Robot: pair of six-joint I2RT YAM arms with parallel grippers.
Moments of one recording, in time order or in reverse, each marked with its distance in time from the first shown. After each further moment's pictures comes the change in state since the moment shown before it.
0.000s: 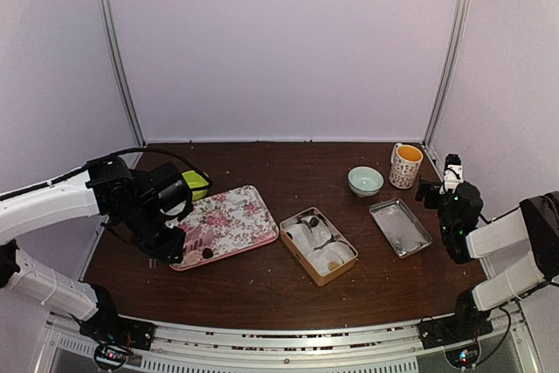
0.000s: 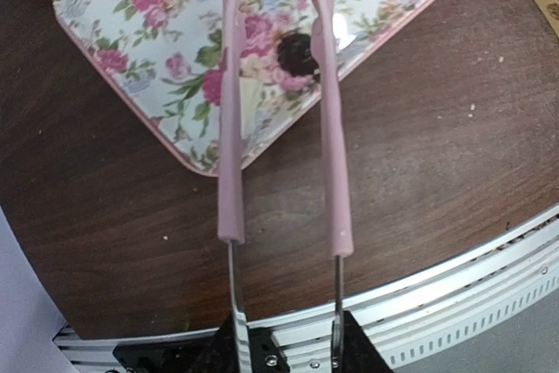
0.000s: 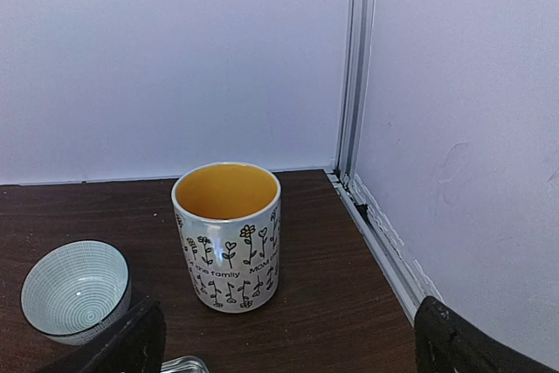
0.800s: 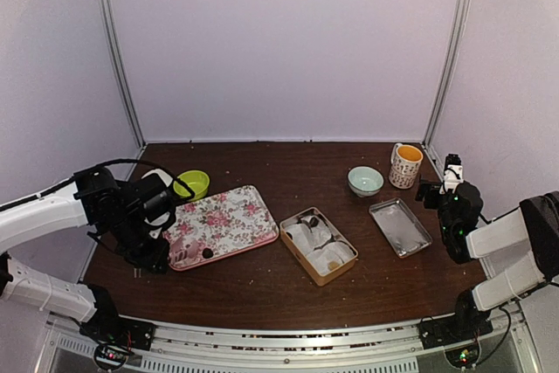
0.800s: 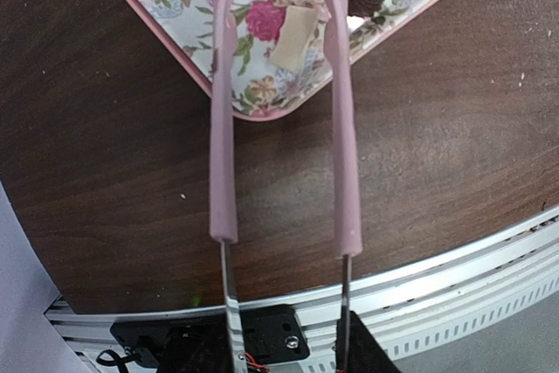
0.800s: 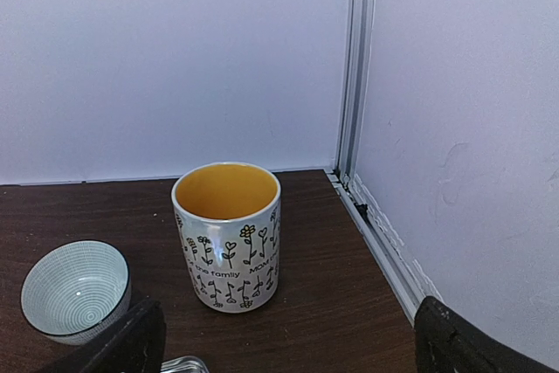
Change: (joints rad) left arm 0.063 -0.110 -0.119 -0.054 0.018 -0.011; right arm 0.000 0.000 0.000 0.000 0.000 0.000
